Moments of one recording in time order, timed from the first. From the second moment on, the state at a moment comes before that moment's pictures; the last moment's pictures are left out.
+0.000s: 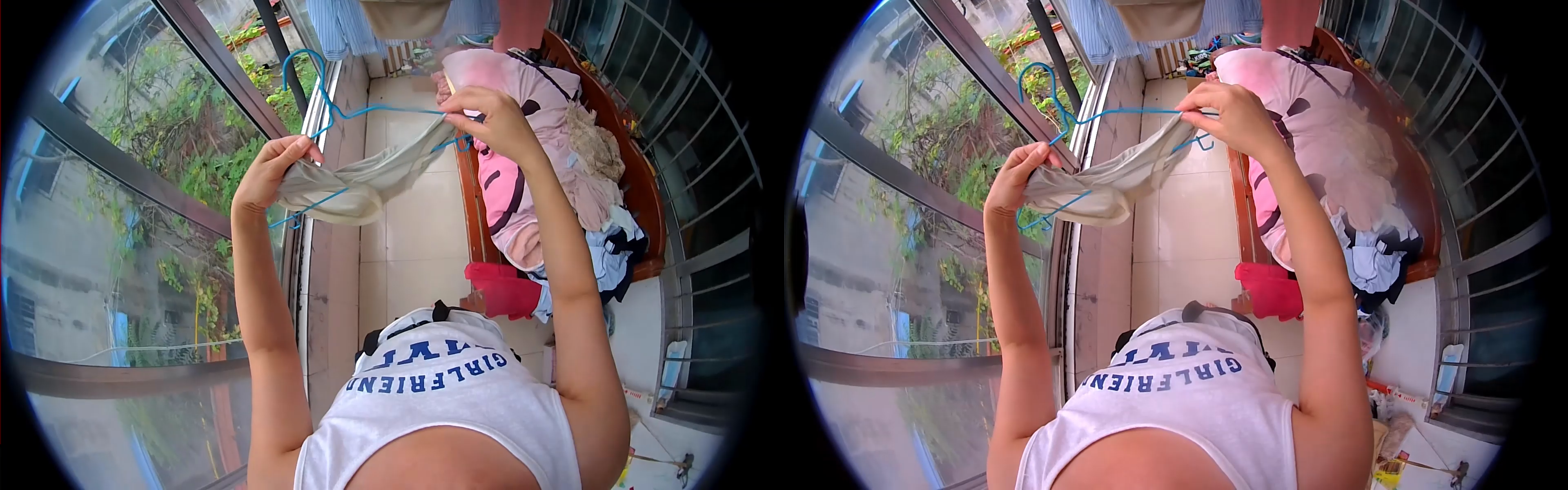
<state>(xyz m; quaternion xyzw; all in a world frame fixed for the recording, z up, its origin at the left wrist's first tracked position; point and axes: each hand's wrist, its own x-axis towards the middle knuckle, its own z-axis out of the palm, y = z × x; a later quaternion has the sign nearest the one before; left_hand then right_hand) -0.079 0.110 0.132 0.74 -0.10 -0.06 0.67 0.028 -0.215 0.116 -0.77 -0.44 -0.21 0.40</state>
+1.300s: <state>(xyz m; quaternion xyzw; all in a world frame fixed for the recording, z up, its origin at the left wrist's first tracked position) -0.038 0.132 0.109 0.84 -0.04 0.21 0.50 0.051 -0.210 0.078 -0.68 -0.37 0.00 0.63</state>
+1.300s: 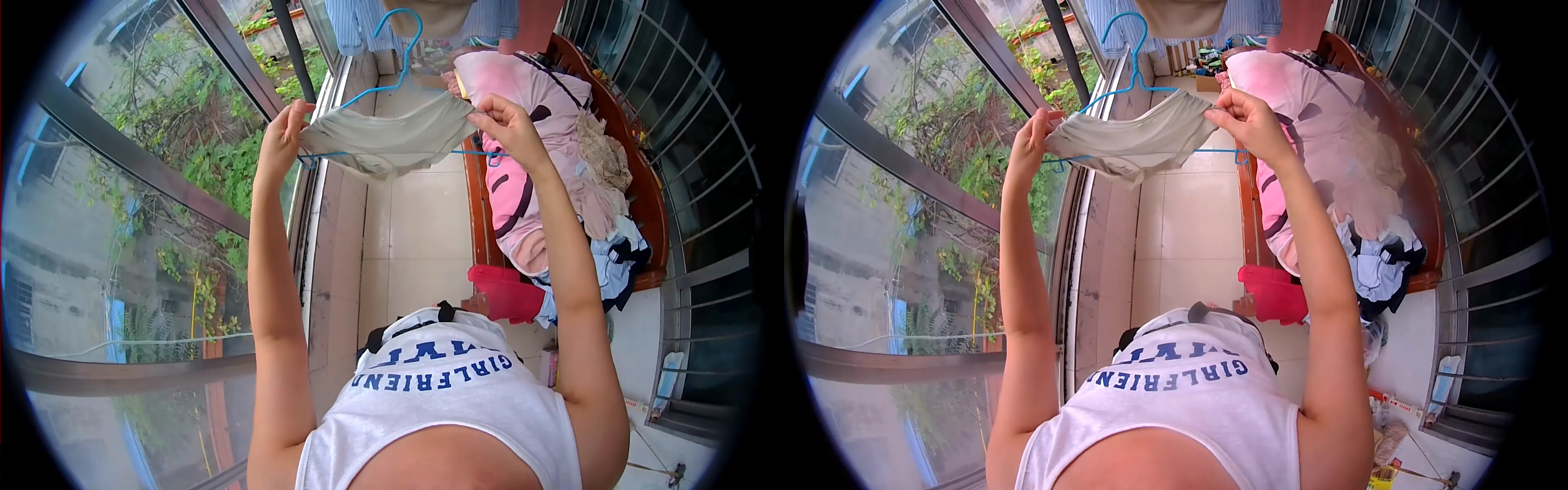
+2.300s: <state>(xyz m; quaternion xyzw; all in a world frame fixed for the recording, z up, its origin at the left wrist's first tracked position) -0.053 0.141 0.108 0.71 -0.03 0.22 0.67 0.056 -0.234 0.085 -0.60 -0.29 -0.01 0.74</state>
